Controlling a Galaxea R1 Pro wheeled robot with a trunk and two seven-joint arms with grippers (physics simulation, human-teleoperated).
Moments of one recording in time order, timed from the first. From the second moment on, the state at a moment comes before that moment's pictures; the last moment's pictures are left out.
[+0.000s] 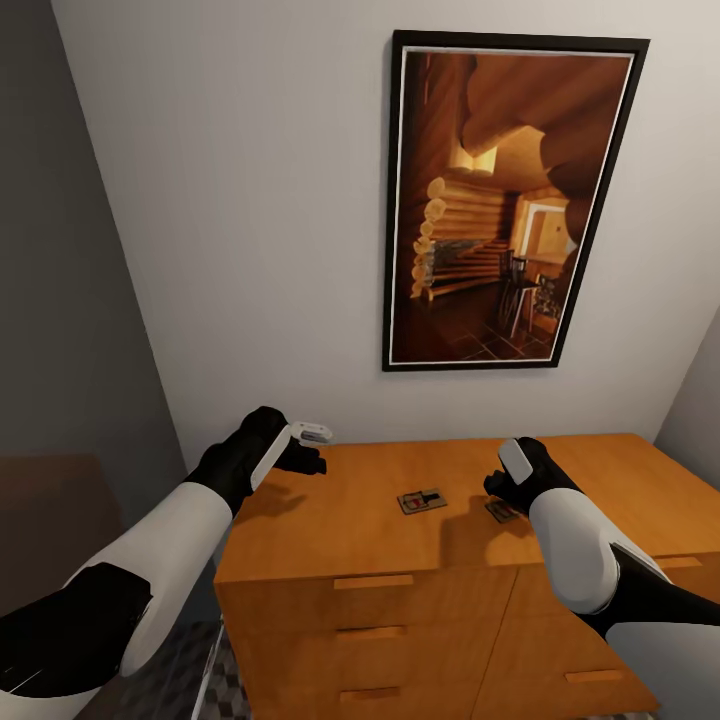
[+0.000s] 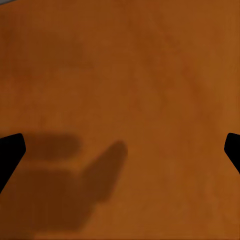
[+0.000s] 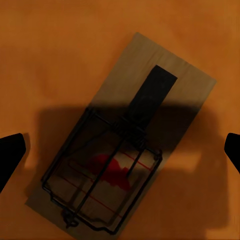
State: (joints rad) left arm -1.06 -0.08 -0.32 -0.65 0.19 1.03 -0.02; right arm -1.09 0.02 -0.60 -0.37 -0.06 0.71 -0.61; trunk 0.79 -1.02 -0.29
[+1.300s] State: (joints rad) left arm -1.06 -0.08 -0.32 -0.65 0.19 1.03 -0.02; right arm -1.09 0.01 -0.60 -0.37 -0.05 0.71 -0.61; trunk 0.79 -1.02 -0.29
